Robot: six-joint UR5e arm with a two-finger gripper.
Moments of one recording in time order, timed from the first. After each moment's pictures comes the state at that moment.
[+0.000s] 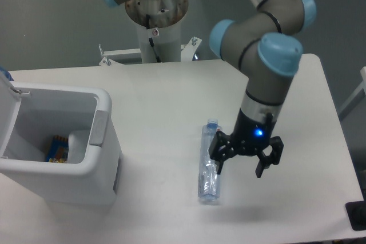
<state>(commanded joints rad) 2.58 -2.12 -1.40 -1.04 1.31 0.57</state>
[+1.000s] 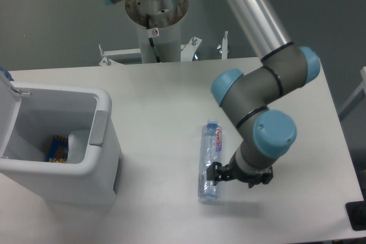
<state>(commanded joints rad) 2.45 -2.27 -1.20 -1.30 1.45 0.54</state>
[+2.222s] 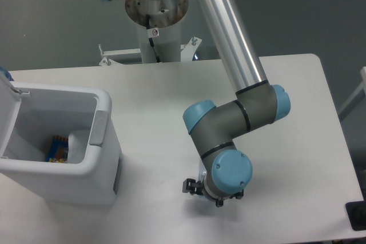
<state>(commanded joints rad) 2.38 -2.37 -1.18 -1.29 1.56 0.49</state>
